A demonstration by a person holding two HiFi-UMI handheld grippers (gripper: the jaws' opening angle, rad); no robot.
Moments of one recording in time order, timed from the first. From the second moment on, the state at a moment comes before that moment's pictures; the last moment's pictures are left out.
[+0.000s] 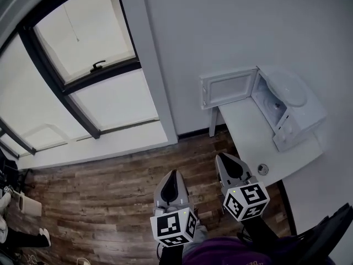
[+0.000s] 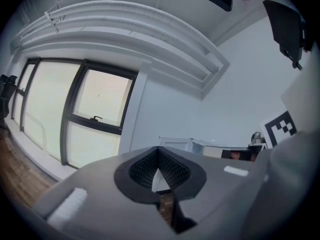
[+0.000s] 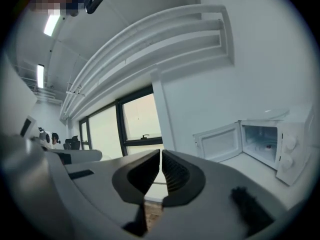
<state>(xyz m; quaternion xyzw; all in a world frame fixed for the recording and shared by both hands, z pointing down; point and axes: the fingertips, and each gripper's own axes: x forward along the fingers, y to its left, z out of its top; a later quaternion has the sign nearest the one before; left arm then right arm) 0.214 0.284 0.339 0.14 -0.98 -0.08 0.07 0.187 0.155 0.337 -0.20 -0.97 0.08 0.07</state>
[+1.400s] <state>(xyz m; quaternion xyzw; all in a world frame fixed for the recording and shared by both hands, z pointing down) -0.063 -0.088 0.363 0.63 -0.75 -0.01 0.17 0.013 -0.171 0.360 0.23 -0.94 0.24 -0.01</state>
